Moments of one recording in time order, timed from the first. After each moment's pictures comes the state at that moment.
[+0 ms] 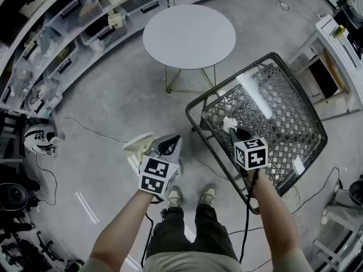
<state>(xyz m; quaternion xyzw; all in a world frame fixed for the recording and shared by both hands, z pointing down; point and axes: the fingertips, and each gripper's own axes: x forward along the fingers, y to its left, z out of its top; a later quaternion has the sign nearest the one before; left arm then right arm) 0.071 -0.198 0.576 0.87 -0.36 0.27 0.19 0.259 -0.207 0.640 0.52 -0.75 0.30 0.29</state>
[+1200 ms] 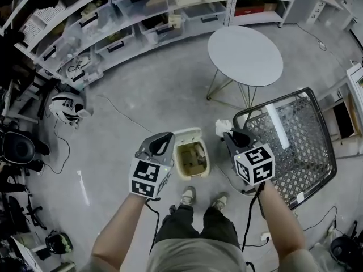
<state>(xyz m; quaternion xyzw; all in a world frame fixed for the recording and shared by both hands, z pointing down) -0.132 -0.160 0.447 0.82 -0.50 0.23 0.14 0.026 -0.194 0.474 0.35 -0.89 0.18 0.25</state>
